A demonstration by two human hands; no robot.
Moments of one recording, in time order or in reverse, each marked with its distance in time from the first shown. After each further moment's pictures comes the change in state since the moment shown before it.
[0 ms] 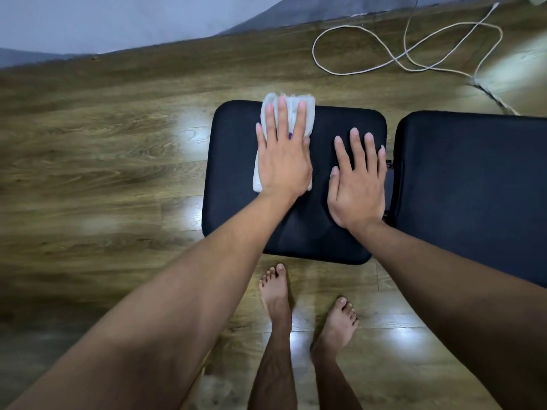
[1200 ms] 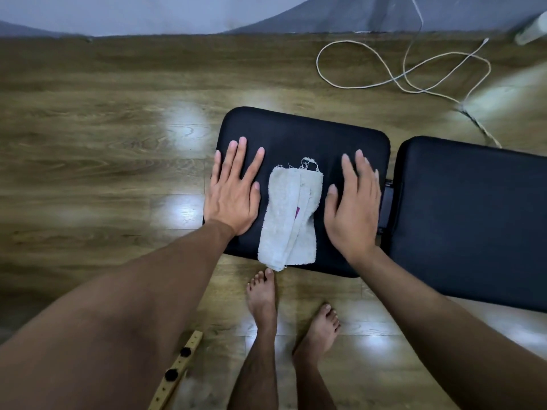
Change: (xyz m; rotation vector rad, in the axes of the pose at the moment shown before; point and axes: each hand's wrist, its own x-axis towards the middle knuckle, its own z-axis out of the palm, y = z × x) left_hand -0.039 -0.126 0.023 0.068 0.158 0.199; right_hand -0.012 -0.031 -0.029 0.227 0.059 0.050
